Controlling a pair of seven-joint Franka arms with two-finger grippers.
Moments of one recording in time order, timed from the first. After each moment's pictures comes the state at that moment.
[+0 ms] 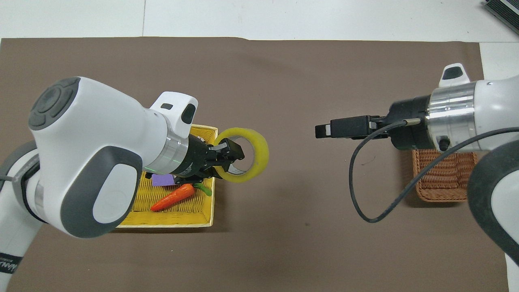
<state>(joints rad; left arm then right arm) -0.23 0.02 -0.27 -1.78 -0.50 1.83 -0.73 0.25 -0.05 -0.06 -1.79 0.74 1.89 -0.10</state>
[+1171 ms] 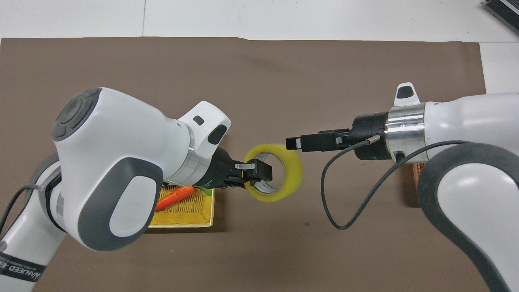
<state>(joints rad) -0.23 0.02 -0.34 -1.78 -0.63 1.90 -0.39 0.31 -0.08 -0.06 -1.95 0.92 1.95 -0.29</state>
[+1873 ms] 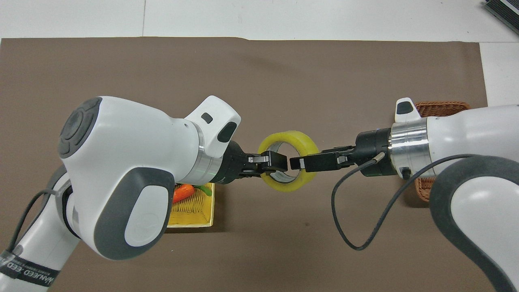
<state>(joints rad) -0.23 0.03 -0.37 -1.78 -0.65 2.00 -0.39 0.31 -0.10 -0.06 -1.97 0.92 1.92 -0.28</state>
